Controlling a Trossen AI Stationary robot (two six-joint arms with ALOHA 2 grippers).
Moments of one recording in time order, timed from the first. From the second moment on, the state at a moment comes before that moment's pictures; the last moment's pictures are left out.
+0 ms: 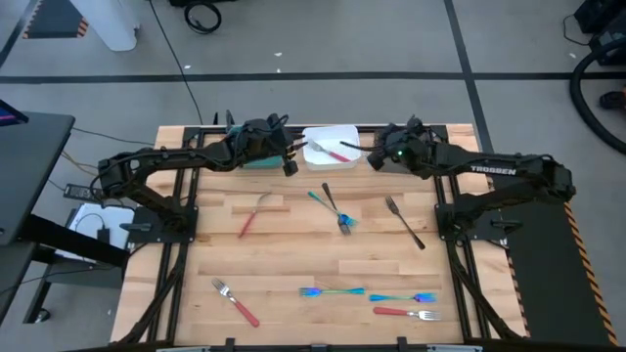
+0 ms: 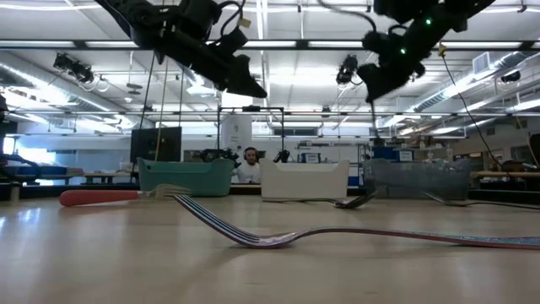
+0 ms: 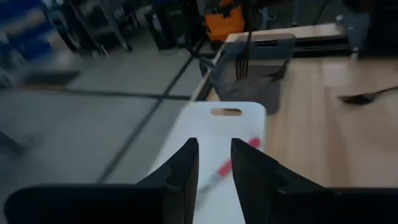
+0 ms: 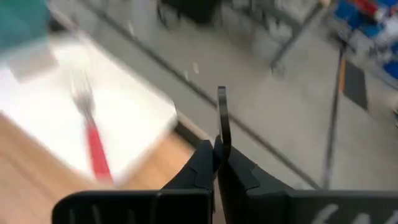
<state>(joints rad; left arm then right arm) 0.43 1.48 0.92 0.26 -0.07 0.24 -0.33 1.12 0.81 -0.36 0.74 0.09</state>
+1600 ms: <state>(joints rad) 0.35 1.48 0.92 0.03 -0.07 0.14 -0.52 1.13 0.81 -0.85 0.55 0.11</state>
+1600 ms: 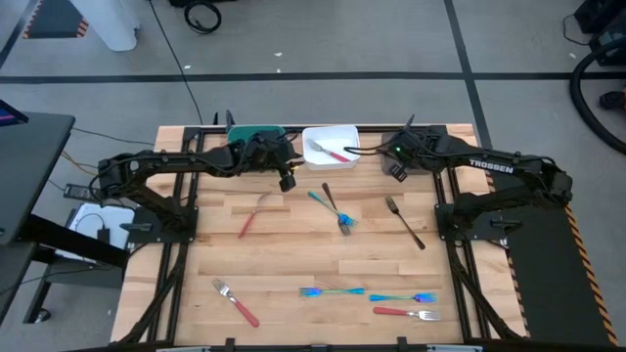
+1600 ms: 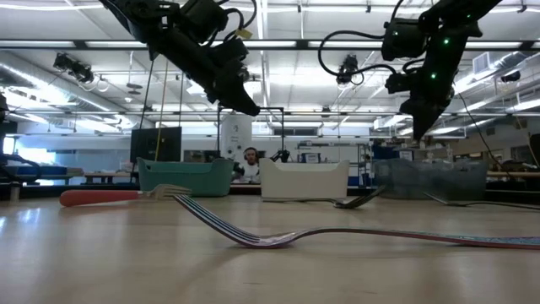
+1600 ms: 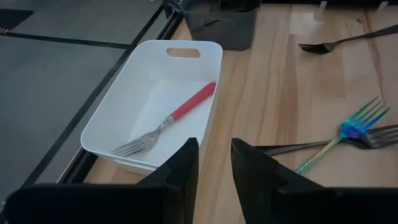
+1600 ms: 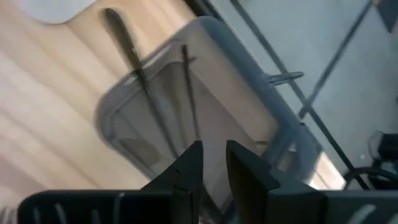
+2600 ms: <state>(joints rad) 0.35 1.48 0.92 0.03 -0.07 0.17 -0.51 1.29 0.81 -0.39 0.19 0.25</state>
